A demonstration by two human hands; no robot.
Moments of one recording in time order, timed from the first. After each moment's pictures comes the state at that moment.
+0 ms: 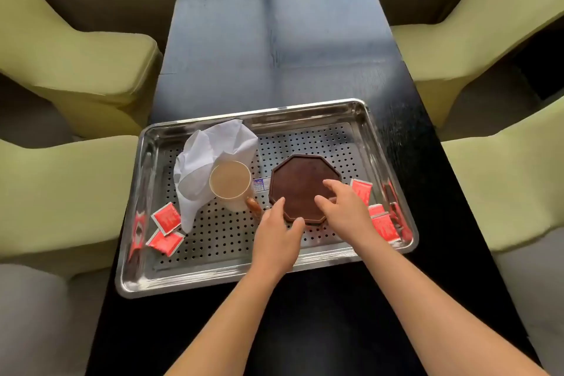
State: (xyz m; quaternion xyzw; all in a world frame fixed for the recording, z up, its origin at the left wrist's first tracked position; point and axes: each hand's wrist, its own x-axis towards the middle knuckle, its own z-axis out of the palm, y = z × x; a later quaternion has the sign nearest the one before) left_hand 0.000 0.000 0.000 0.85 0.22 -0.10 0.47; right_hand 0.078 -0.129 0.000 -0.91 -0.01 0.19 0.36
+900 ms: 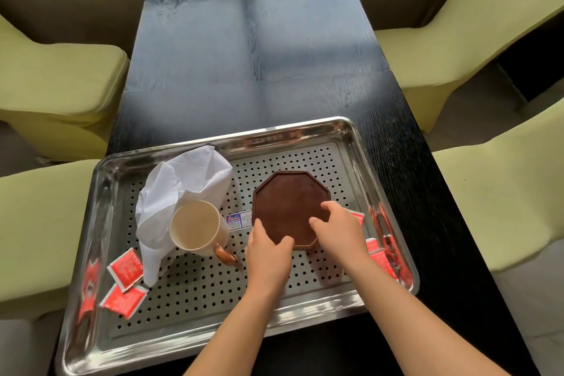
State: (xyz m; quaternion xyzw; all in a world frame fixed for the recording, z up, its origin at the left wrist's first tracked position) left_hand 0.070 -0.015 -0.030 0.75 0.35 -0.14 0.55; right_hand 0.138 -0.137 -0.036 -0.92 0.08 0.21 0.32
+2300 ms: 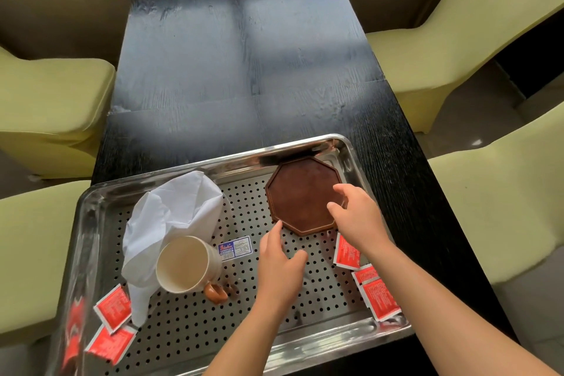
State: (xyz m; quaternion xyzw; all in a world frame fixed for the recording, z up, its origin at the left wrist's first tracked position) left_hand 0.111 -0.029 -0.040 0.75 0.27 -0.13 0.59; right_hand 0.212 -0.170 -0.026 -0.93 0.03 0.13 0.33
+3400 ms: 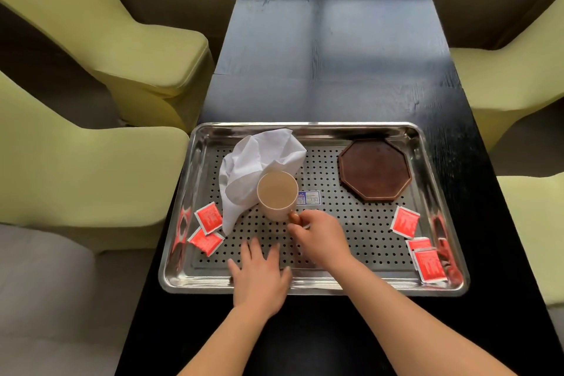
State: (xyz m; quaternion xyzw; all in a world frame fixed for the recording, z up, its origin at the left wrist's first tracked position) left_hand -0.060 0.081 -0.079 0.94 0.22 -0.22 0.14; right_hand 0.058 -0.018 -0.020 -0.91 -0.11 0.25 0.30
